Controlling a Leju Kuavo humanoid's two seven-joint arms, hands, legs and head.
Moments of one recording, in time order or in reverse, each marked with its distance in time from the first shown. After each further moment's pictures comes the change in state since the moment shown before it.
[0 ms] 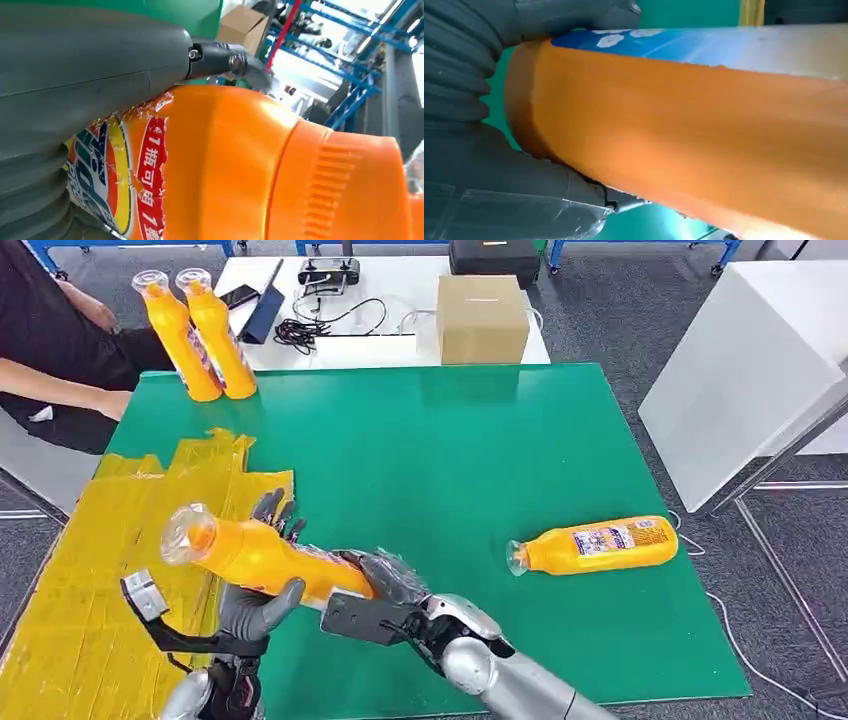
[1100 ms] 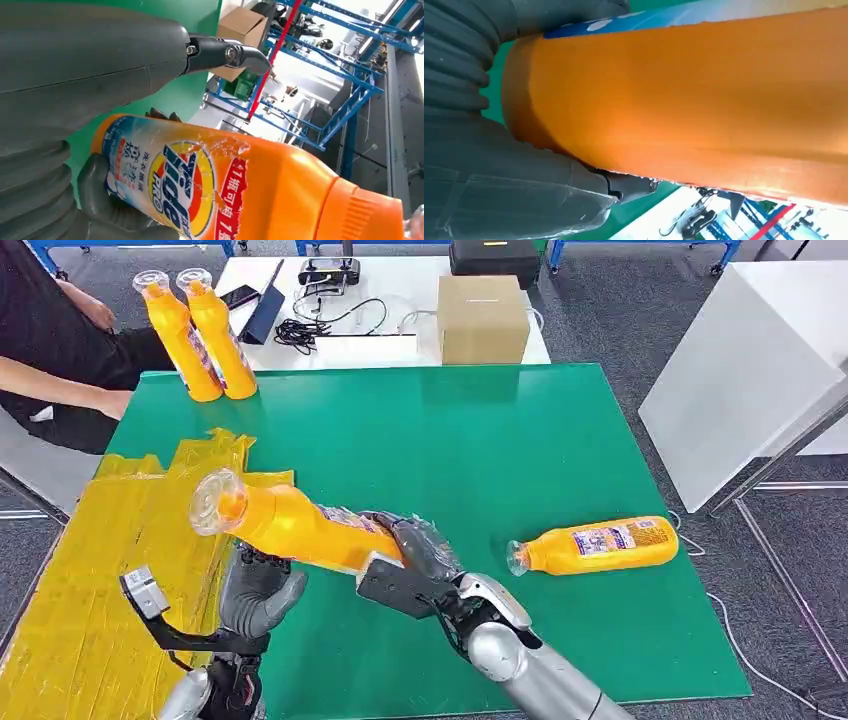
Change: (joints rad) left arm 0.001 -0.001 -0.005 -0.029 -0.022 0.014 0.007; right arm 0.053 -0.036 -0.176 -0.124 0.032 -0.098 -0.010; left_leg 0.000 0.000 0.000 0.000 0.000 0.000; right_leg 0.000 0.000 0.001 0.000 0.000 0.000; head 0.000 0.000
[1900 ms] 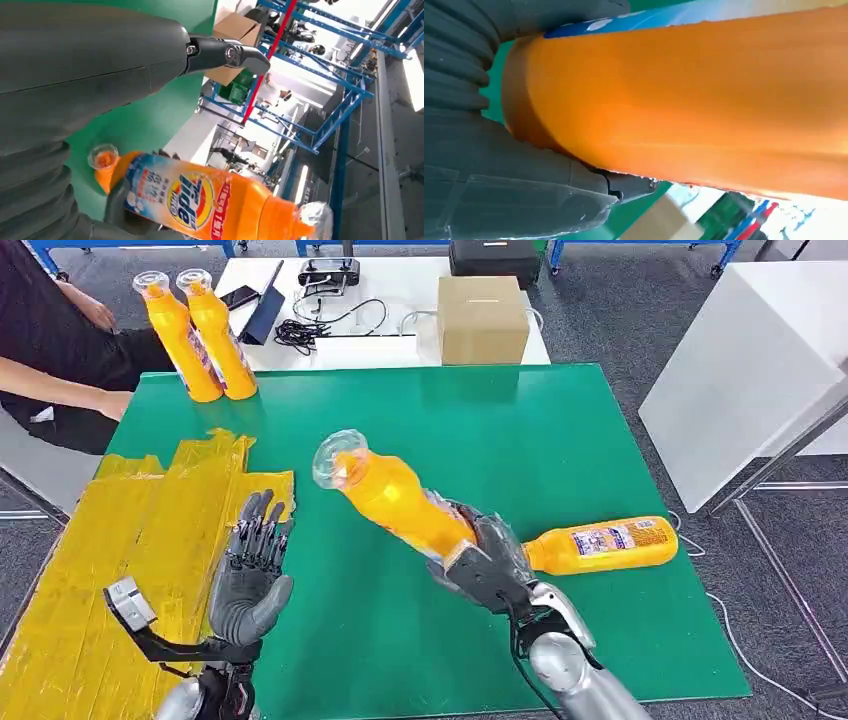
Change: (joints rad) left arm 0.038 0.000 0.014 -0.050 -0.011 0.006 -0.006; right arm 0.161 -0.090 -0.221 -0.128 0.004 -0.030 -0.050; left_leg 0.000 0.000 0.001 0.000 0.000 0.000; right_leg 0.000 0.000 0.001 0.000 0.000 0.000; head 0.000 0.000
